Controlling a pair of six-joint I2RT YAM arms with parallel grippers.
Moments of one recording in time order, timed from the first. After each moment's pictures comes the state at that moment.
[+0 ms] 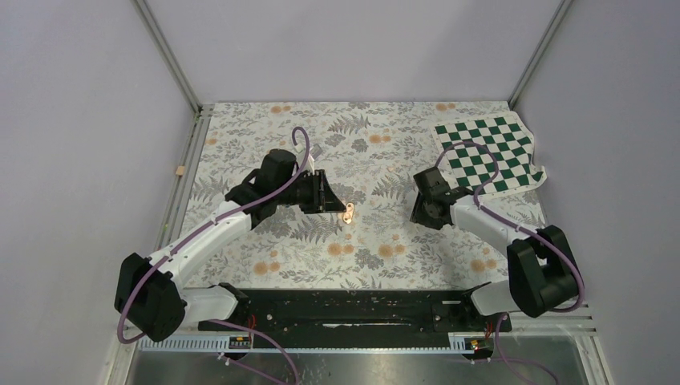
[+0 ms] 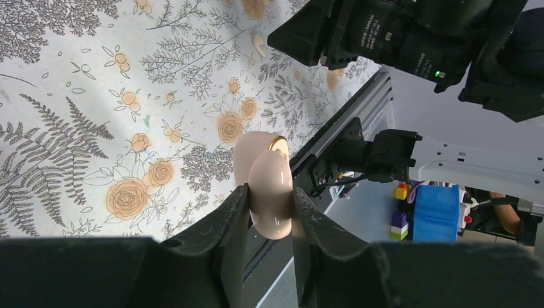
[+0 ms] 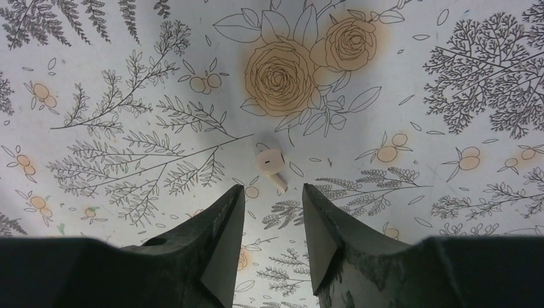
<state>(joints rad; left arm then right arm) -0.57 1.23 0.94 -0.32 0.55 -0.68 0.43 1.39 0.78 -0.54 0.21 0.69</state>
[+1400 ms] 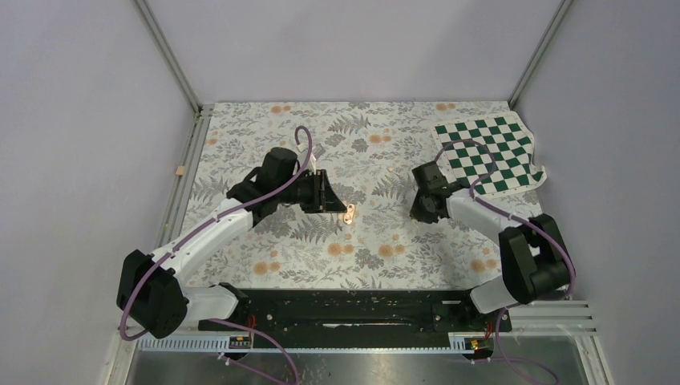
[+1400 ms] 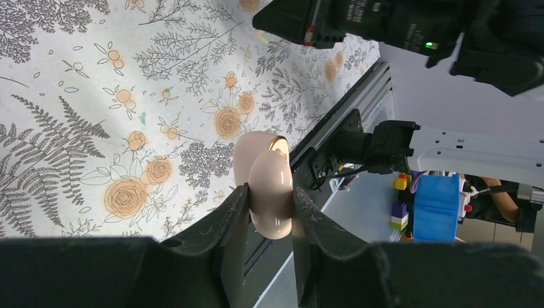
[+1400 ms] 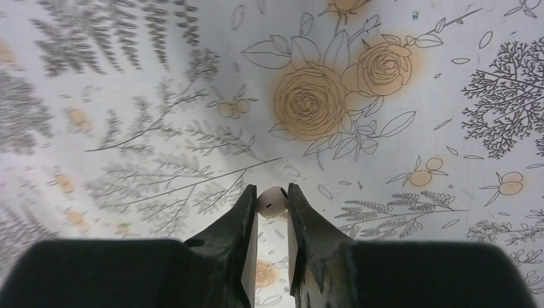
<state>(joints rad) -0.56 1.24 0.94 -0.33 0.58 -0.66 0.40 1.52 0.83 -0.48 0.16 0.73</state>
